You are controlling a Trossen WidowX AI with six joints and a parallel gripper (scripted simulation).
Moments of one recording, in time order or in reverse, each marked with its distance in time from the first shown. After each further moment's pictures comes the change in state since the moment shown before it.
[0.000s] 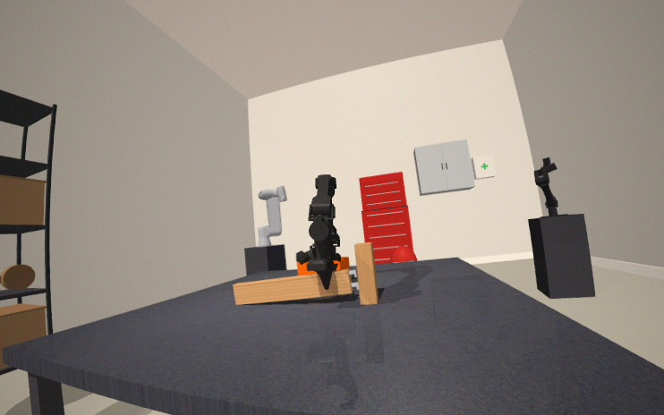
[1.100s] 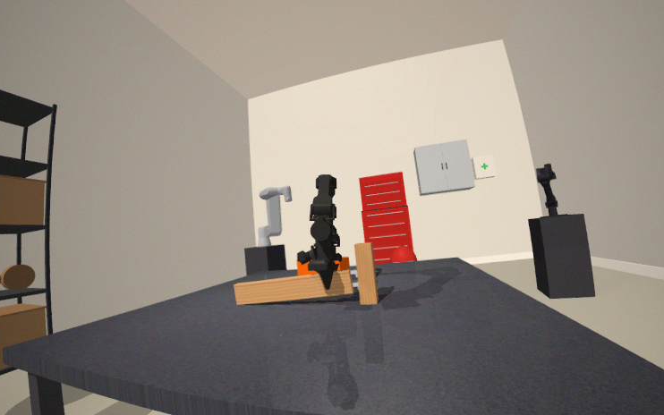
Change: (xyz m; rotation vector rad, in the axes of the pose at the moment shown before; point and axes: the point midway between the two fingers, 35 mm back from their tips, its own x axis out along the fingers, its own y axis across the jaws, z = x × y) arm 0.000 0.000 -0.004 0.001 0.000 0.003
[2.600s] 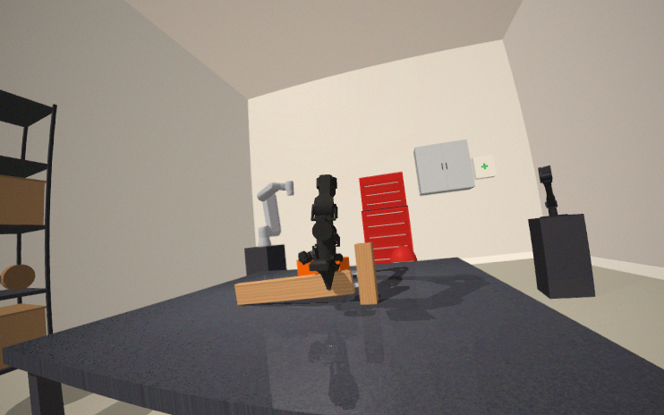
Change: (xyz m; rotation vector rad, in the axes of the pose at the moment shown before) arm 0.001 0.000 -0.004 -0.001 -0.002 0.000
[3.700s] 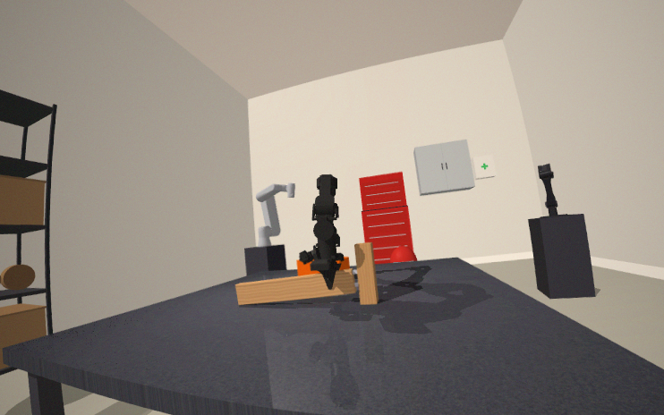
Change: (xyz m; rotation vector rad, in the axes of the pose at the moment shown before) arm -0.002 0.000 -0.004 -0.001 0.003 -0.003
